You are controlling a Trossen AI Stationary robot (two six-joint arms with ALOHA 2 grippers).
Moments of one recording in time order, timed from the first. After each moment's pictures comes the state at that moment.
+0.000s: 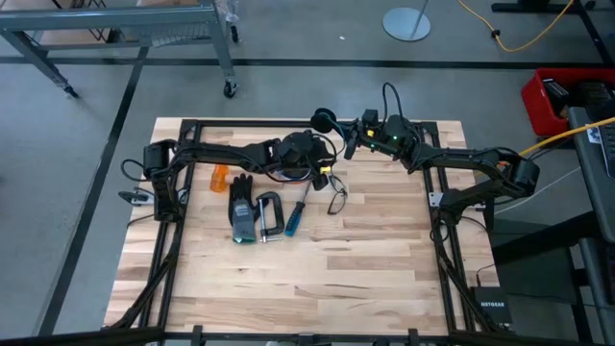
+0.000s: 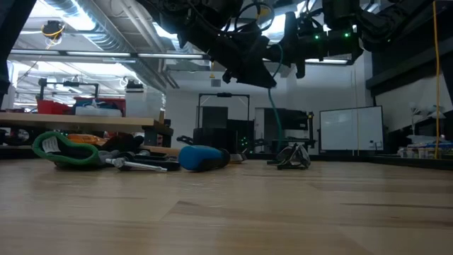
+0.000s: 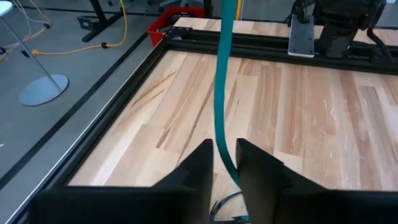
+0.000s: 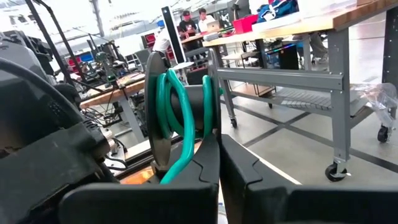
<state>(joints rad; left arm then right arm) 0.22 1.84 1.31 0.08 -0.13 0.03 -0.51 1.34 0.69 0.69 -0.11 0.29</state>
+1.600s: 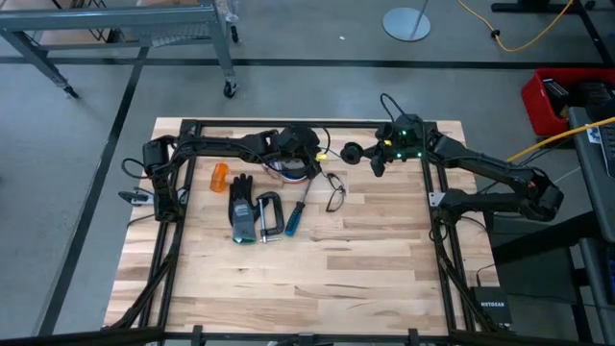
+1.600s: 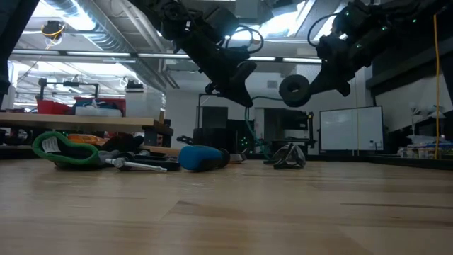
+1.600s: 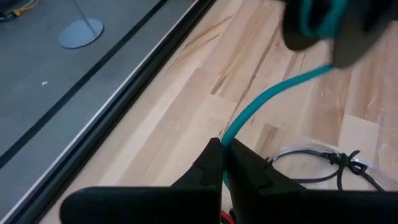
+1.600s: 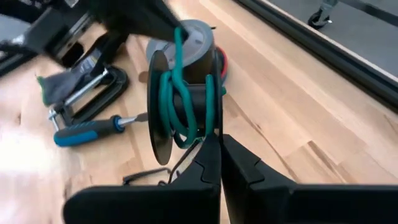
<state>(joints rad) 0.32 1.84 1.31 -0.09 -0.20 -0.03 -0.64 1.05 0.69 -0.27 -0.33 0.11</state>
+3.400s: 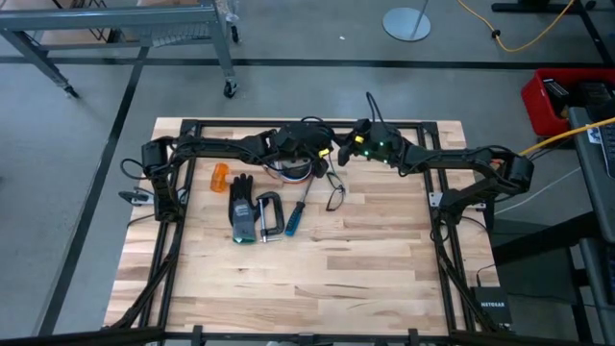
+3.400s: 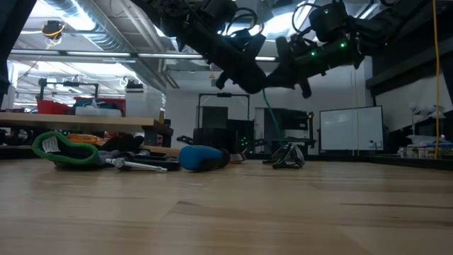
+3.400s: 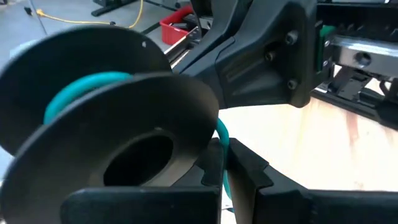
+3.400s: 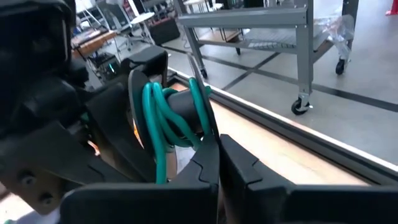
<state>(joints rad) 0.27 1.84 1.31 0.07 -0.08 -0.18 -0.46 1.39 0.69 0.50 0.03 0.36</state>
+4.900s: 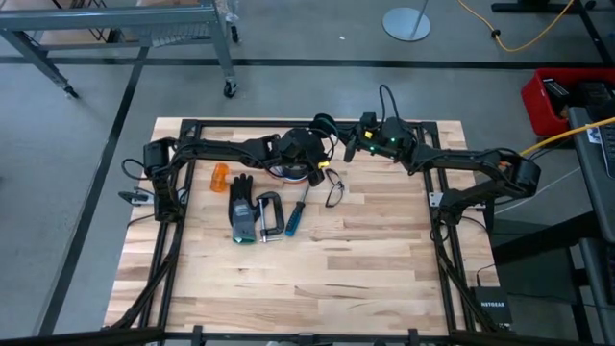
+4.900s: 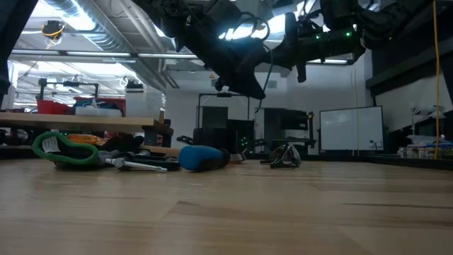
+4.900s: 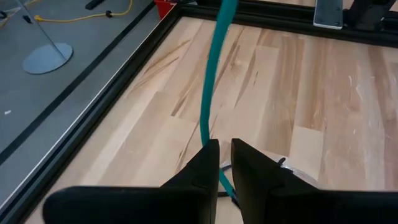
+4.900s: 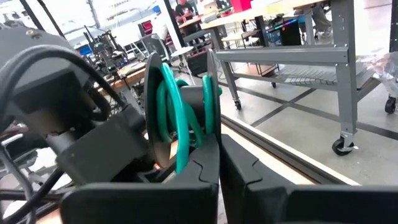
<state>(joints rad) 0.26 1.84 1.31 -0.02 -0.12 0.00 -0.48 1.33 0.69 0.60 -0.10 0.36</state>
